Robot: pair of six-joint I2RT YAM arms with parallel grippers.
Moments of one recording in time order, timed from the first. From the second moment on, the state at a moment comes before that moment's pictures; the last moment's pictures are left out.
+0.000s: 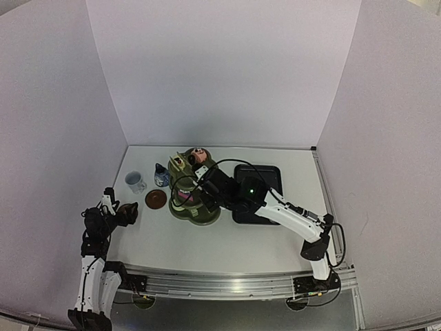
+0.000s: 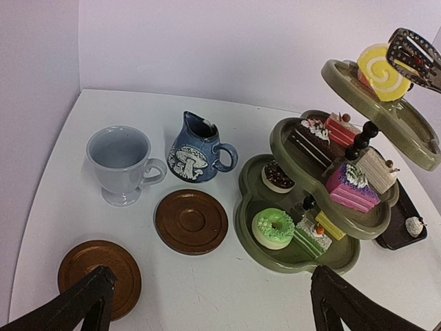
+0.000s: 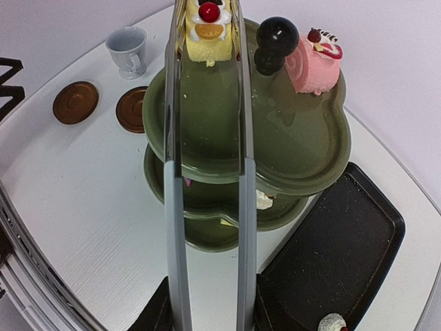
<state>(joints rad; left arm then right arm) 0.07 0.51 0.44 -0.26 0.37 -0.13 1.16 2.05 2.36 -1.11 0.41 0.23</state>
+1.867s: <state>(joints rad) 0.07 0.51 0.44 -0.27 0.37 -0.13 1.15 2.03 2.39 -1.11 0.42 0.22</state>
